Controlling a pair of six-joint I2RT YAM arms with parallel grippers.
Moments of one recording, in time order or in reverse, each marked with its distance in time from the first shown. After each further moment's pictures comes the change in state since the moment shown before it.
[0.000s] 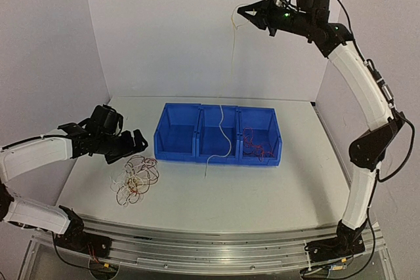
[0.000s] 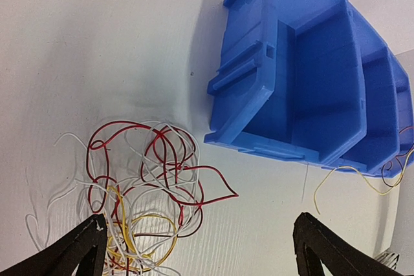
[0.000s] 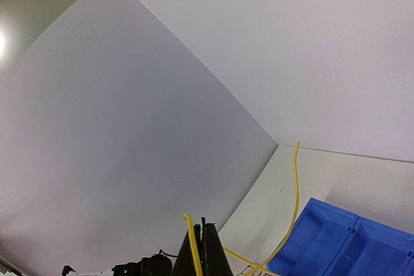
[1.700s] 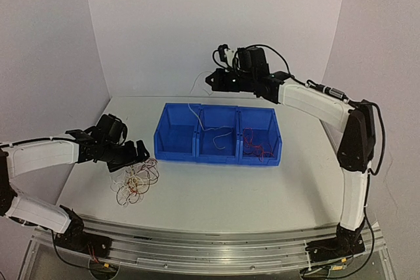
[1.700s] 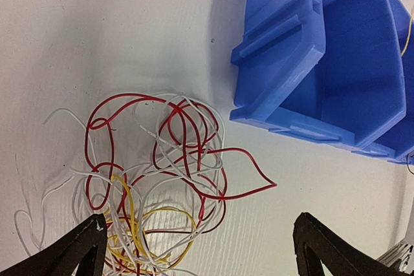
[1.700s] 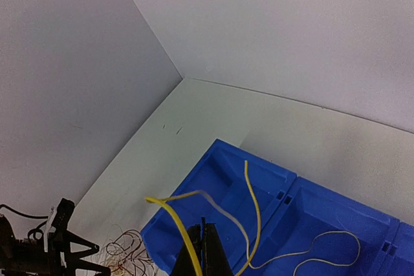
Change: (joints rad) left arm 0.000 0.058 -0.074 0.051 0.025 0.013; right arm 0.160 0.087 -0.565 0.325 0.306 -0.353
